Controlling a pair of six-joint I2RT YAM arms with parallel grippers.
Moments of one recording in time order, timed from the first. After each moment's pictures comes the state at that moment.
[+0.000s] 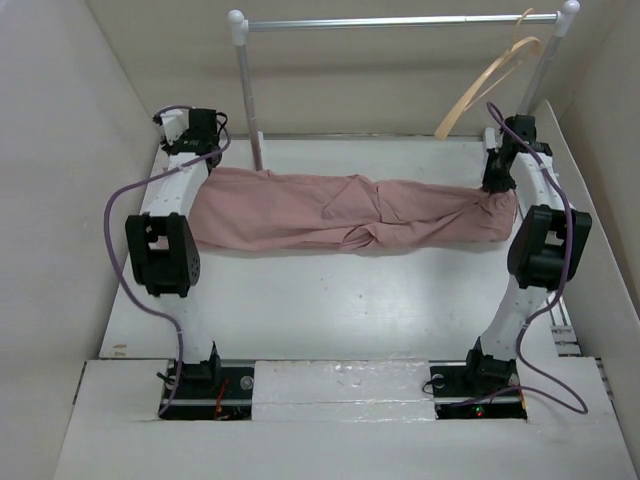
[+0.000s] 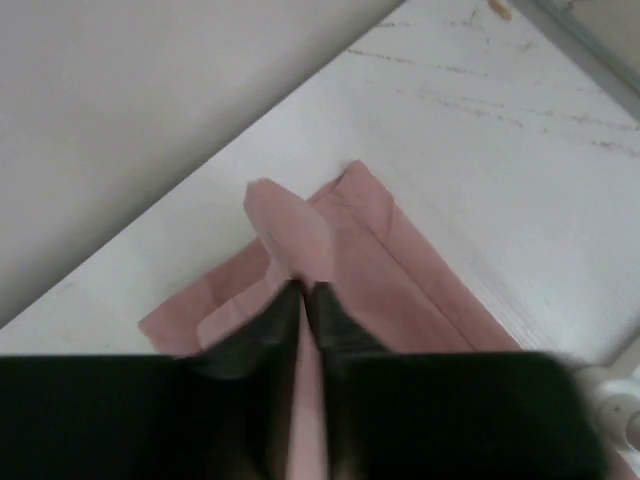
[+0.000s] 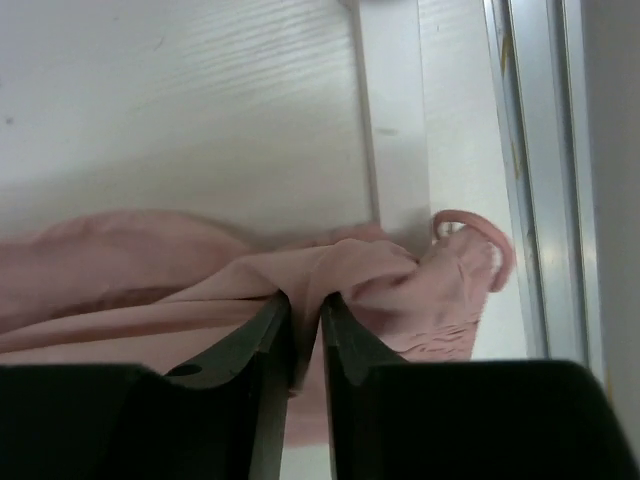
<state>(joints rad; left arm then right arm) -0.03 1.86 1.65 -0.55 -0.80 -0.54 -0.19 1.95 1.73 -0.75 0.10 0.07</state>
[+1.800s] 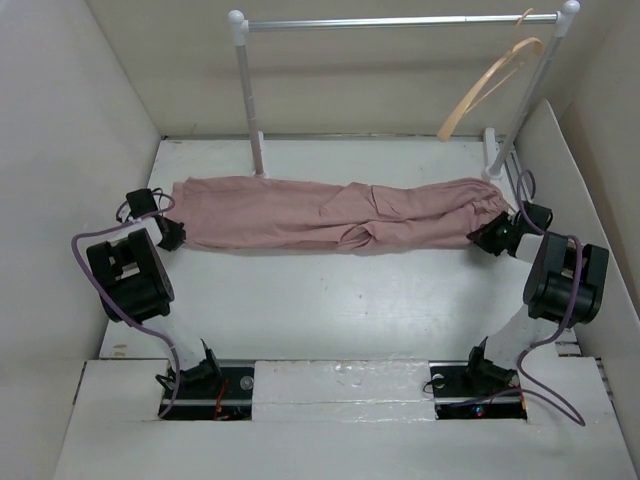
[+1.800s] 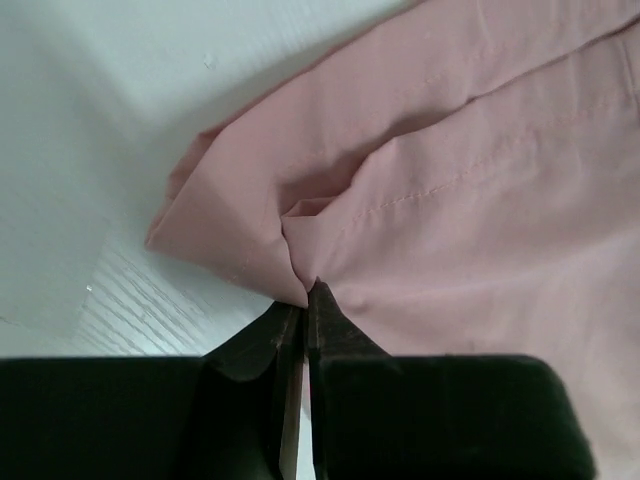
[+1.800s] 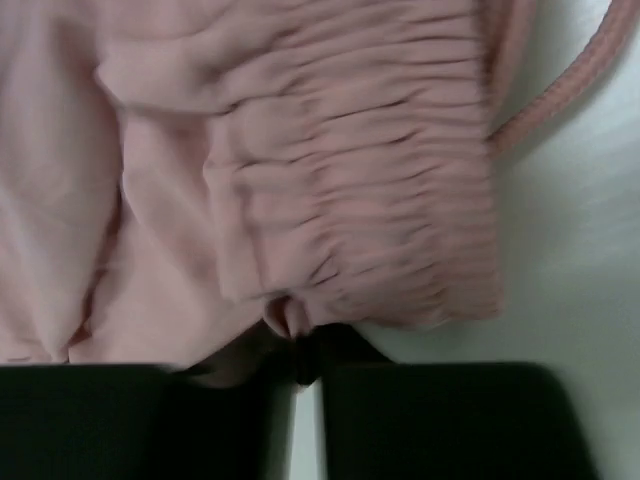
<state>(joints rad) 0.39 1.75 0.99 -0.23 0.03 -0.78 -0.41 1.70 0.79 0.11 -0.45 0.55</state>
